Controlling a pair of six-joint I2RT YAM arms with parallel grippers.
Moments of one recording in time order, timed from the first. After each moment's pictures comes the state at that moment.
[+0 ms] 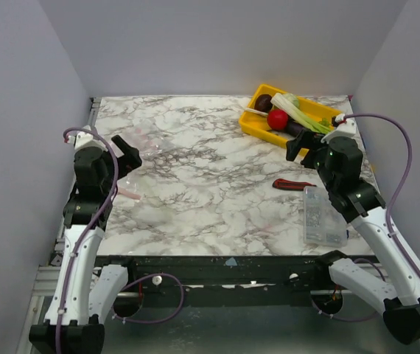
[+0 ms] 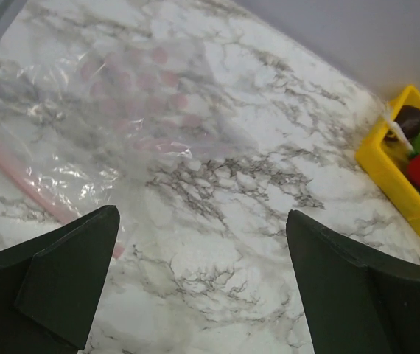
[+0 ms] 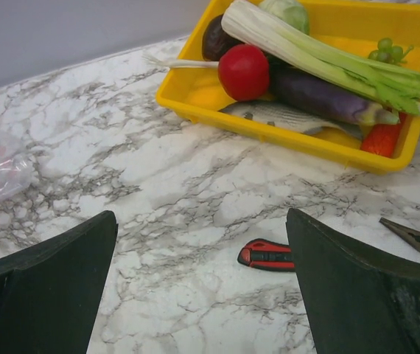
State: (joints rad) left arm -0.04 0.74 0.89 -0.43 -0.08 -0.49; right arm 0.36 0.89 0.94 -0.32 0.28 0.36
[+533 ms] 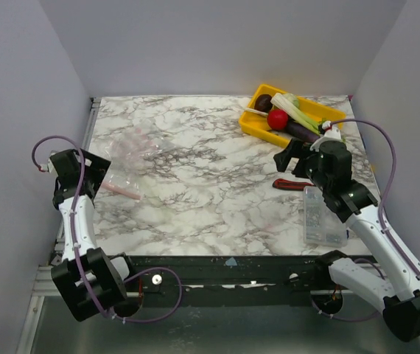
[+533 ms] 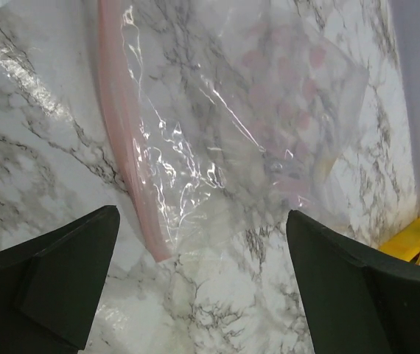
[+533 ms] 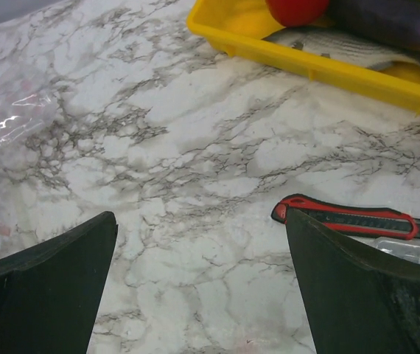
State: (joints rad) left arm 0.41 1.08 0.78 -0.39 0.14 -0.78; right arm 0.36 0.92 0.87 -0.35 0.13 0.43
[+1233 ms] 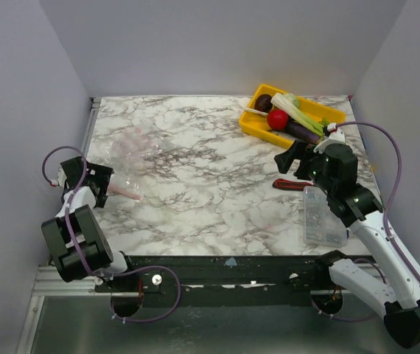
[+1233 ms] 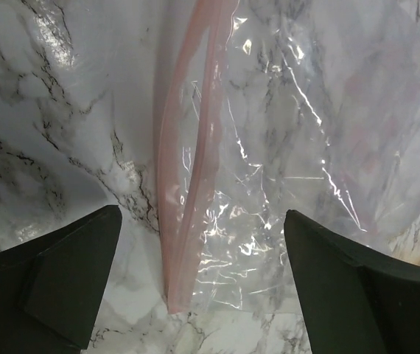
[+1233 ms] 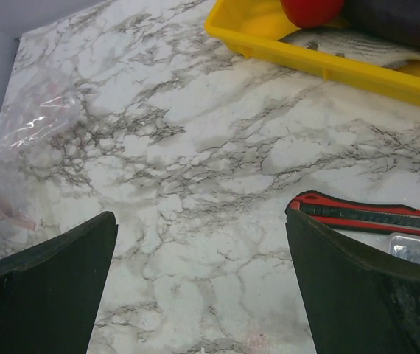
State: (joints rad) left arm 0.46 1.35 0.67 -0.15 0.11 -0.96; right arm 0.36 0.86 0.87 -0.37 0.08 0.47
